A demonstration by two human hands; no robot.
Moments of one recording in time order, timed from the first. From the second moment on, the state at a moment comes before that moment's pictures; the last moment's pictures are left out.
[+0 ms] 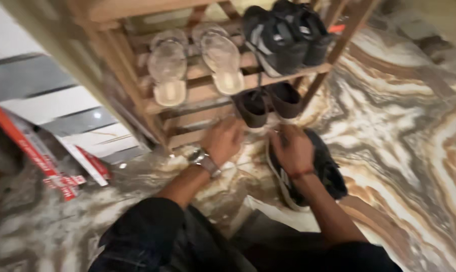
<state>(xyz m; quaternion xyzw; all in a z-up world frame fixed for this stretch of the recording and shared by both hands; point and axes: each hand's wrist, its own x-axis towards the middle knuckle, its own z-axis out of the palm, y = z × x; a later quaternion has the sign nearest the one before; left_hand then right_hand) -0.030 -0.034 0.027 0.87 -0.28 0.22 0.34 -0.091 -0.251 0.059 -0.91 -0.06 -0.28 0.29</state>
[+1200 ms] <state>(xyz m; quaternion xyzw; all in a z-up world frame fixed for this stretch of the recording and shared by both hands) -0.037 0.092 0.061 0.89 0.06 0.32 0.33 -0.210 -0.154 -0.003 -0.79 -0.02 -0.20 0.58</state>
